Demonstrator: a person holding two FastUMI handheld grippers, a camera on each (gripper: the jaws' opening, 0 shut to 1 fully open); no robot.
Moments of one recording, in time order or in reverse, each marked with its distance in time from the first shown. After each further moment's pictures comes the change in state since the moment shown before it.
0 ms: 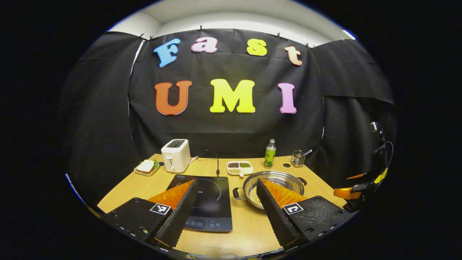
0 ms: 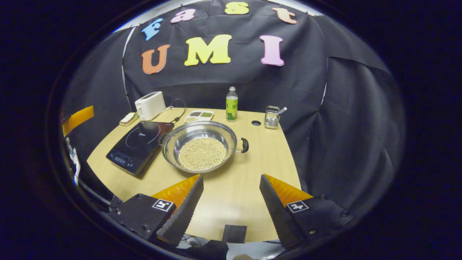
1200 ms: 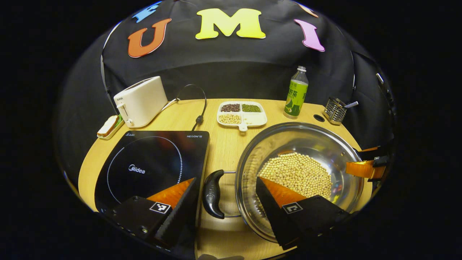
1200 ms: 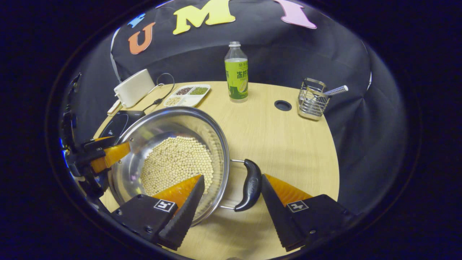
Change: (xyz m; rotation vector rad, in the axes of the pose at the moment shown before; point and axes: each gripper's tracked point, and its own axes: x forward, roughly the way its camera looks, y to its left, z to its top) left arm 0.228 -0.036 -0.170 0.017 0.476 0.069; right arm 0.259 -0.016 0.034 -0.057 0.271 0.167
